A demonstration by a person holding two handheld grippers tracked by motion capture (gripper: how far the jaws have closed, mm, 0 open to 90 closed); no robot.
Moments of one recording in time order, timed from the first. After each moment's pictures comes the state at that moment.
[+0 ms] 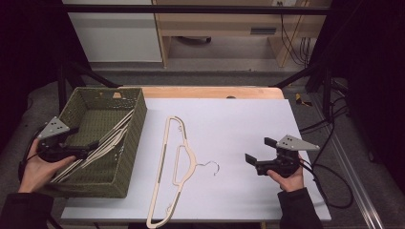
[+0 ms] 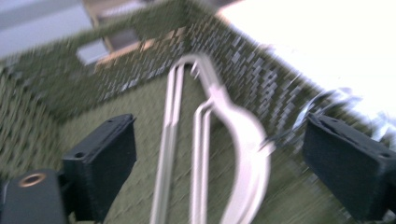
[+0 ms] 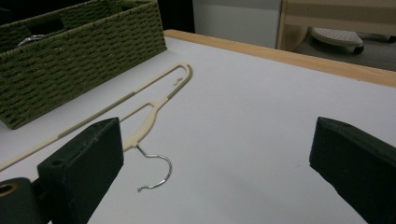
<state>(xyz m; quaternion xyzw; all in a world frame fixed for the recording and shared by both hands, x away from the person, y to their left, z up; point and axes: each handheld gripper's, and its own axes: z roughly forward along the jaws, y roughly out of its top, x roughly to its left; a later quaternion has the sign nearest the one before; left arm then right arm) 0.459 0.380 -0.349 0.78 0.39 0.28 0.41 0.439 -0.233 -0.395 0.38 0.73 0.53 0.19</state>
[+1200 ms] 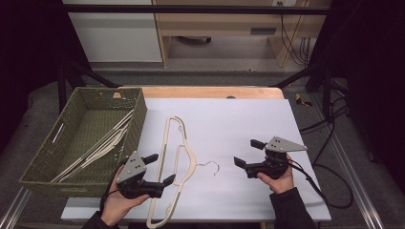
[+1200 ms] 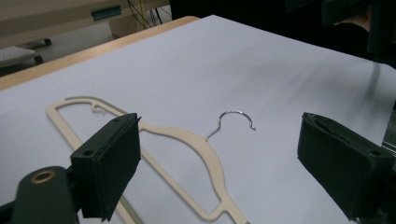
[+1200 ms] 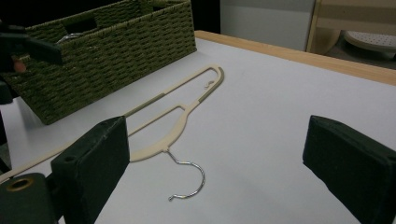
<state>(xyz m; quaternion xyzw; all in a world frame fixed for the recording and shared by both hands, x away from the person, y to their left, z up) 0.392 0.188 -0.401 0.79 0.29 0.19 0.51 0.439 -0.207 -0.399 0.34 0.74 0.55 0.16</state>
